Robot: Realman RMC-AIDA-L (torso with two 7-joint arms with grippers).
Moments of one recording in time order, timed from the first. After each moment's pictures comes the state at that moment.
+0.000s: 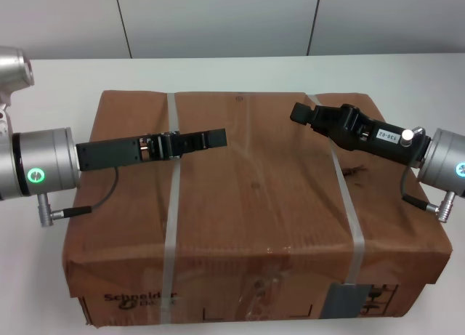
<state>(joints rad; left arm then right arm) -0.56 -1.97 1.36 0.50 1.27 1.41 -1.87 0.56 2.03 -1.02 -0.25 -1.35 -1.36 1.91</state>
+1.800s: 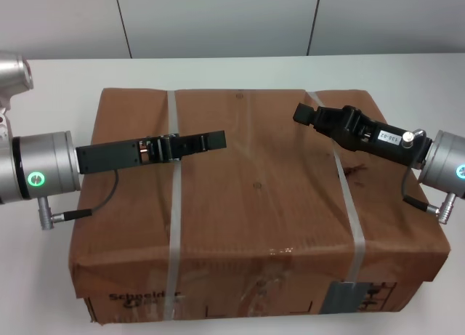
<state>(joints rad) -0.55 -1.97 1.36 0.49 1.27 1.41 -1.86 0.55 2.03 -1.01 -0.25 -1.35 -1.35 1.89</state>
